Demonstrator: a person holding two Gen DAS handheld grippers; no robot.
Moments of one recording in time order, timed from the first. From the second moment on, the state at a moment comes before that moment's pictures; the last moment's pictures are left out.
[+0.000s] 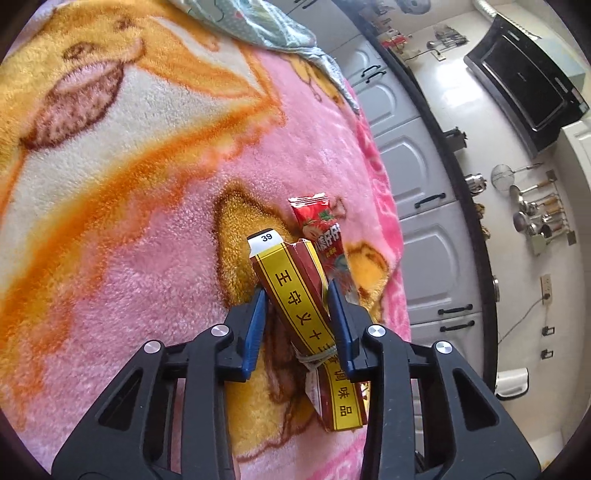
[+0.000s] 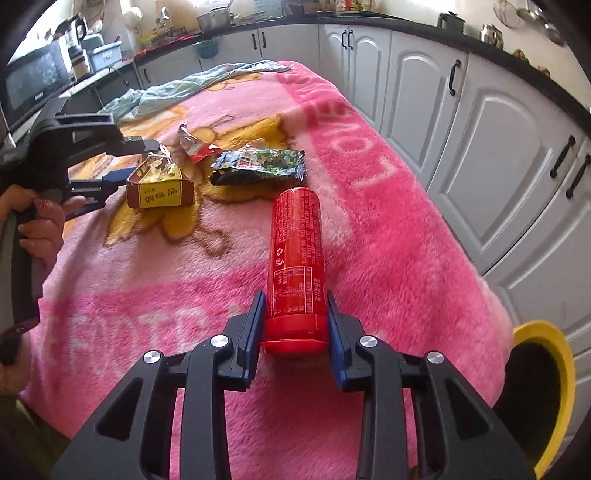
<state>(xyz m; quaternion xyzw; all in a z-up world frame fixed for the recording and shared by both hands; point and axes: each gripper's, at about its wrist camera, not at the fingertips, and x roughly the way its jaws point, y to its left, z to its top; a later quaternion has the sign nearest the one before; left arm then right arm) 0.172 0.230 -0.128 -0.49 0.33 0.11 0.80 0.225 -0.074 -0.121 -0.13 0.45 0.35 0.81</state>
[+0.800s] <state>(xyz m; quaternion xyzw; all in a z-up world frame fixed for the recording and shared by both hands) 0.155 0.125 -0.027 -0.32 0.30 -0.01 0.90 0.184 -0.126 -0.070 -0.06 0.42 0.37 0.83</state>
